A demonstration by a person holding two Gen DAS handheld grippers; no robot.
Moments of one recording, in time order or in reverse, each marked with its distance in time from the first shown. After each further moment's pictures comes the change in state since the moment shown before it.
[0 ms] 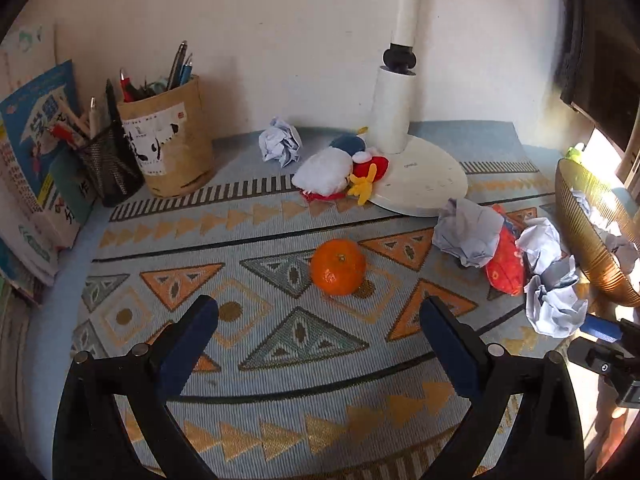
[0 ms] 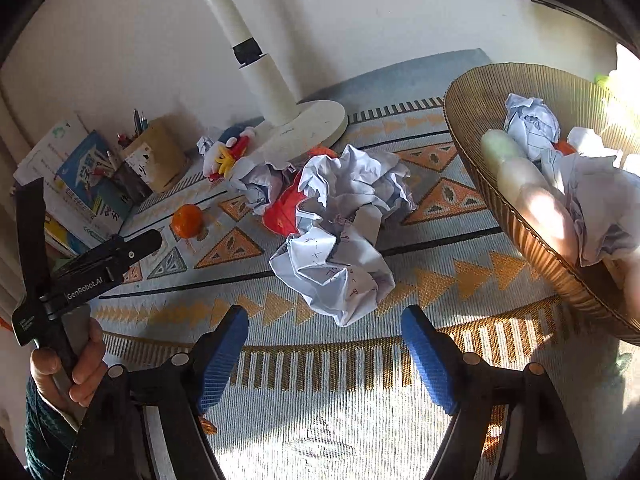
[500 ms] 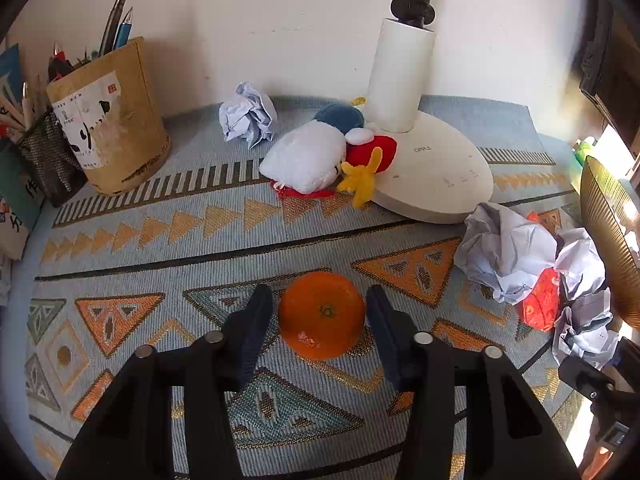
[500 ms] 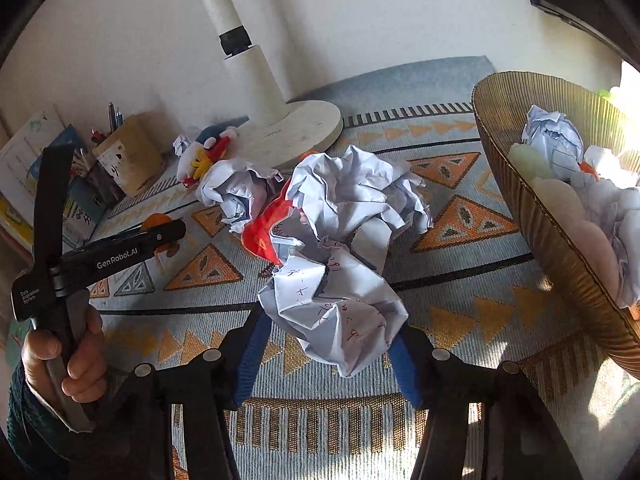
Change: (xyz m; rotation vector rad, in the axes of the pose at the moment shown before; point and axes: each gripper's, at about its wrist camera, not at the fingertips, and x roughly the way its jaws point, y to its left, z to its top) left arm 0.056 -0.004 0.019 -0.025 0.091 -0.070; right arm 0.032 0.007 0.012 -0.023 -0.027 -0.078
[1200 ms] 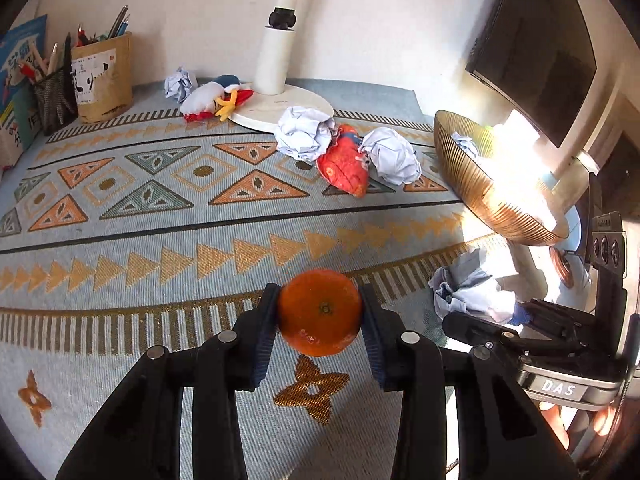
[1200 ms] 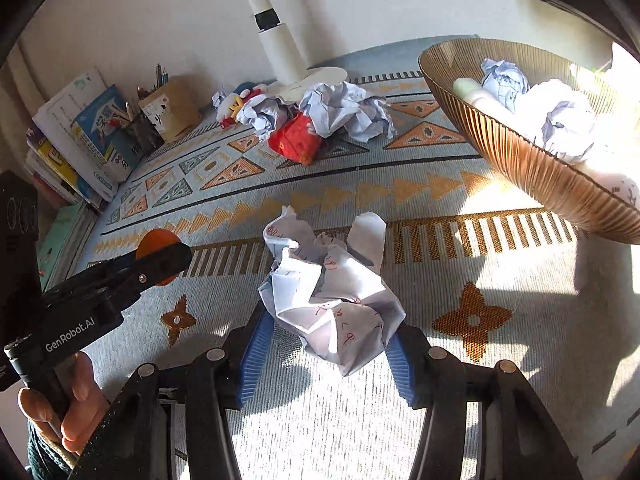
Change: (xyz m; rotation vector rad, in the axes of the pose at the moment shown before) left arm -0.096 -0.084 -0.118 -0.029 -0.051 -0.207; right arm -0.062 -0.022 -0.073 -0.049 0.069 0.095
